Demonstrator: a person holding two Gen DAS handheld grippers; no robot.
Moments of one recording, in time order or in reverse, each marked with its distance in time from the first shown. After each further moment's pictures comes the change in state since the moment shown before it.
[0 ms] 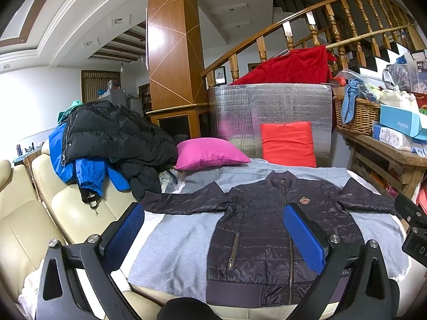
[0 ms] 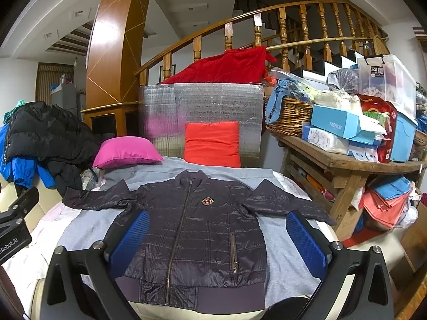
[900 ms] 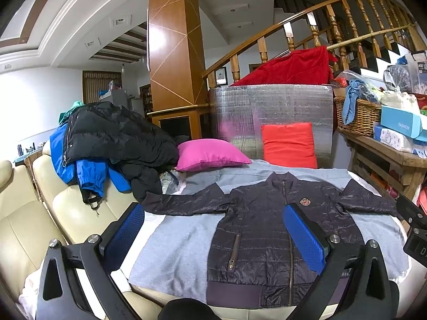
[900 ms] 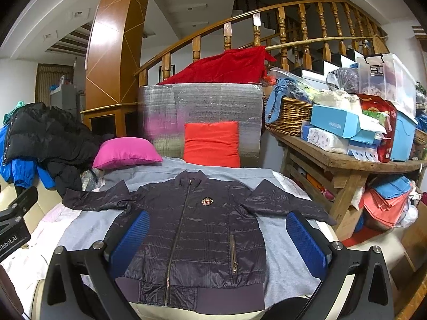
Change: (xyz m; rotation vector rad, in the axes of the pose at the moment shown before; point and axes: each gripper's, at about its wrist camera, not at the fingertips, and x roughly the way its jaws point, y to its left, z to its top) left arm -0.002 -0.002 0.002 0.001 -0.009 0.011; right arm 0.001 -0.002 0.003 0.008 0.002 -0.001
